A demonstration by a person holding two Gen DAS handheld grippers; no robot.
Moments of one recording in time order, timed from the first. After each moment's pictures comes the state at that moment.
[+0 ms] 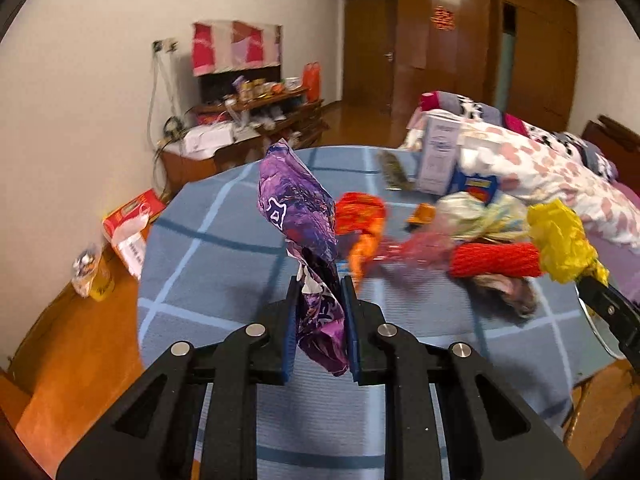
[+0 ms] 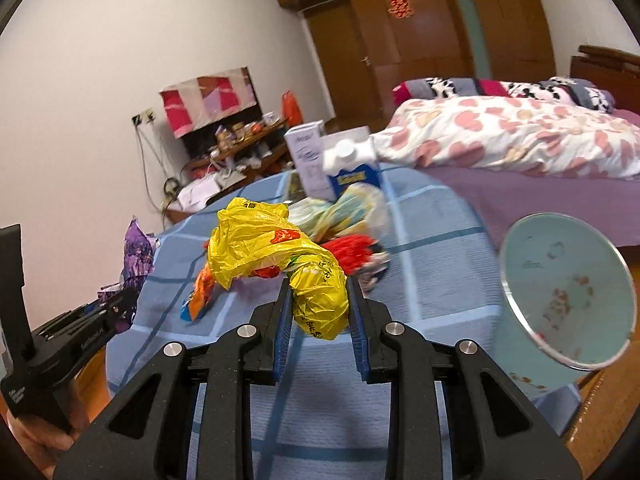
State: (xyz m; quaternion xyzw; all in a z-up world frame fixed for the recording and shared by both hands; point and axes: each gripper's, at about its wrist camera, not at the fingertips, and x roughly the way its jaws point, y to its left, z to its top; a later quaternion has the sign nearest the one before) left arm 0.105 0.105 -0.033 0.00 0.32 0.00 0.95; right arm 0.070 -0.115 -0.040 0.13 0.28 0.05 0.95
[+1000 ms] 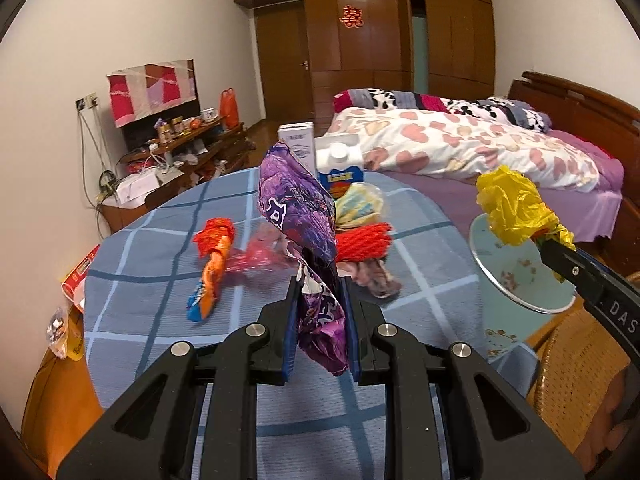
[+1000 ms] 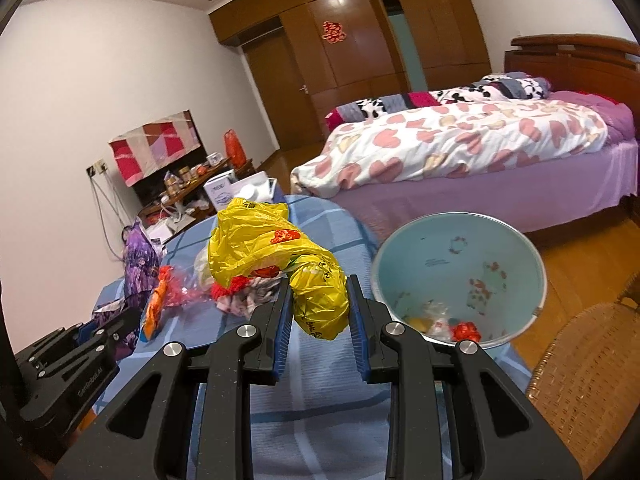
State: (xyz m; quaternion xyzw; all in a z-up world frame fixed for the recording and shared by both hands) left arm 0.054 -0.012 -0.014 0.08 0.30 -0.11 0.94; right arm 0.002 -0.198 -0.030 0.17 0.24 -0.05 0.95
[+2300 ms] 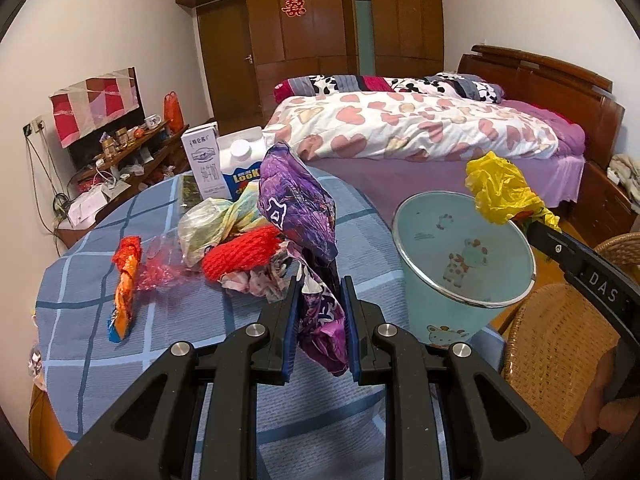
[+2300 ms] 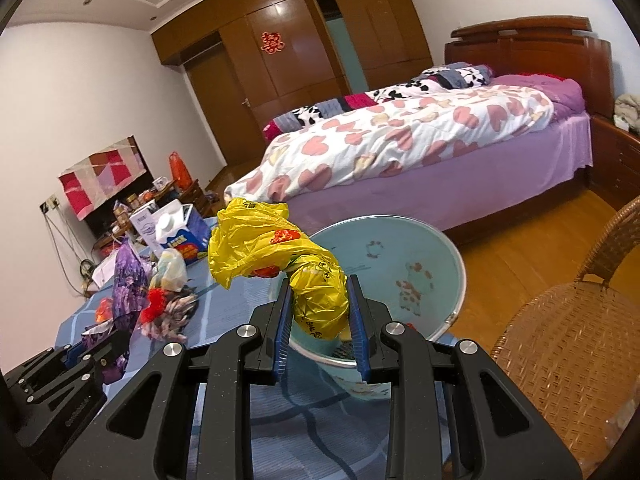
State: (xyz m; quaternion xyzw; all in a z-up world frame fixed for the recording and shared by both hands) left arm 0.059 -0.090 -0.026 0.11 0.31 -0.20 0.92; right arm -0.016 -0.264 -0.045 0.21 0.23 -0.15 0.94
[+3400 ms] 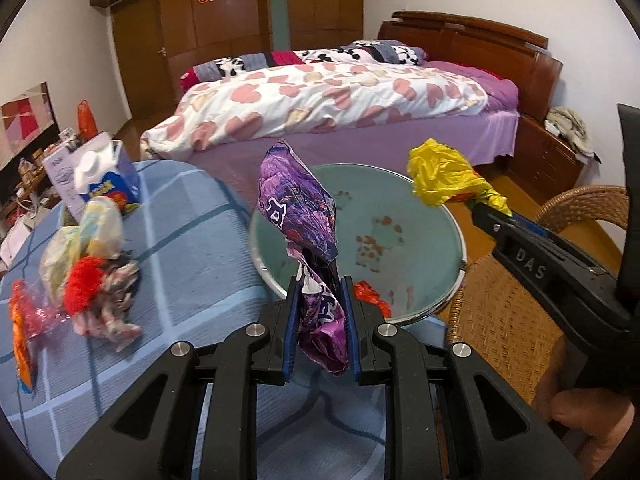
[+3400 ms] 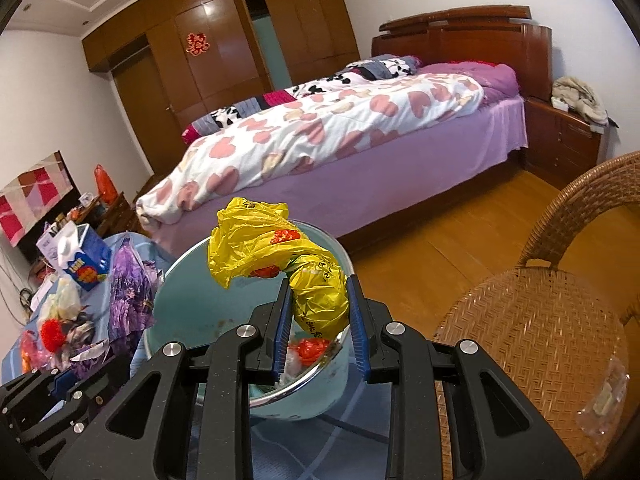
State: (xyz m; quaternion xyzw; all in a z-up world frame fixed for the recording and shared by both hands) left arm 0.067 -0.204 -0.065 0.15 0.35 -0.33 0.86; right arm -0.009 -0.340 -0.085 0.22 0.25 -0.28 0.90
